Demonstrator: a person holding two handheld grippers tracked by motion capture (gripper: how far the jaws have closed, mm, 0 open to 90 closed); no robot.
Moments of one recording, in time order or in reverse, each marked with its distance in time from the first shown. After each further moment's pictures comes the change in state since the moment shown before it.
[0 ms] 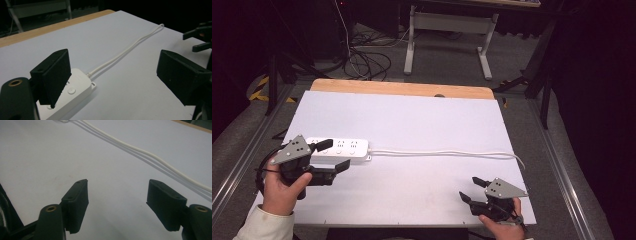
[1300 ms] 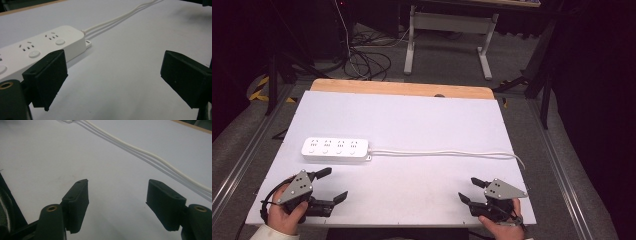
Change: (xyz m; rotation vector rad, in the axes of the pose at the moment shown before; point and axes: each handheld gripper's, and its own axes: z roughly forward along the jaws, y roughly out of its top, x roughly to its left) left arm -0.004 -0.099 0.005 0.032 0.005 0.083; right arm 0.002 0.000 0.000 -0.007 0.020 -0.016
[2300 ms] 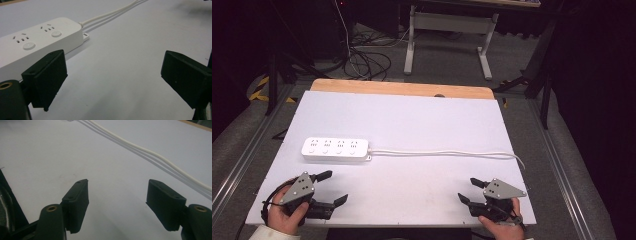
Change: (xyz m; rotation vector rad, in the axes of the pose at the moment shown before) left arm -0.002 -0.001 0.002 0.030 -0.007 -0.014; right arm 0.000 0.000 0.001 0.010 0.012 -0.005
